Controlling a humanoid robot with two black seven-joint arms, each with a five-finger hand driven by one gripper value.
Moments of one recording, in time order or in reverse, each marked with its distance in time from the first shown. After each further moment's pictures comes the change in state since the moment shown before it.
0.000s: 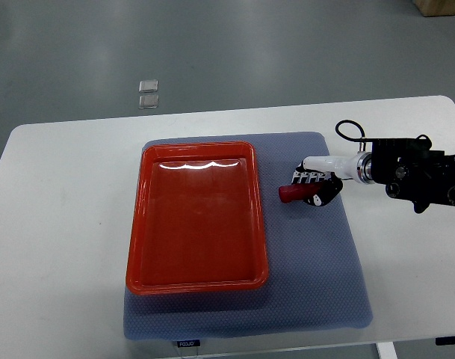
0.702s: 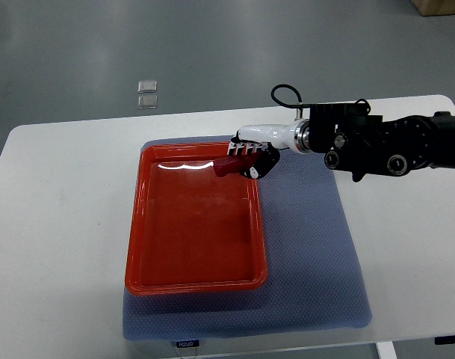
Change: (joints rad) left arm 0.001 0.000 0.000 0.004 0.000 0.000 0.001; right arm 0.161 0.292 0.002 -0.094 0.089 -0.012 0.001
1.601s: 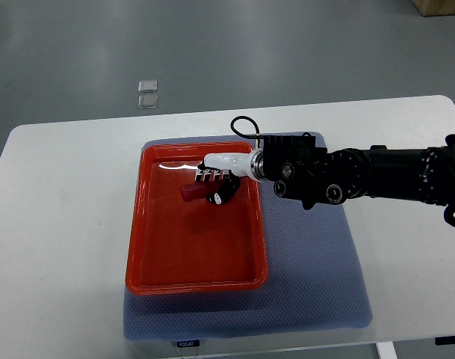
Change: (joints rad) left arm 0.000 0.000 0.001 -0.003 0.000 0.000 0.001; right arm -0.103 0.193 0.000 -0.160 0.074 -0.002 -0.037
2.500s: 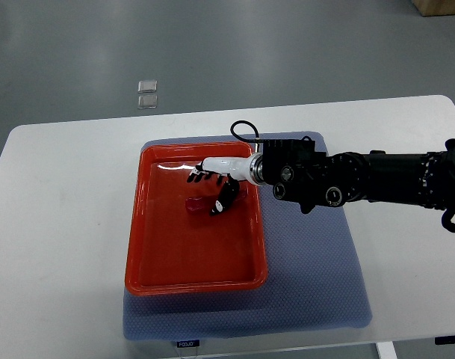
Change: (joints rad) left arm 0.000 0.000 0.000 0.002 0.000 0.000 0.000; right arm -0.016 -0.001 0.068 0.001 0.001 0.008 0.001
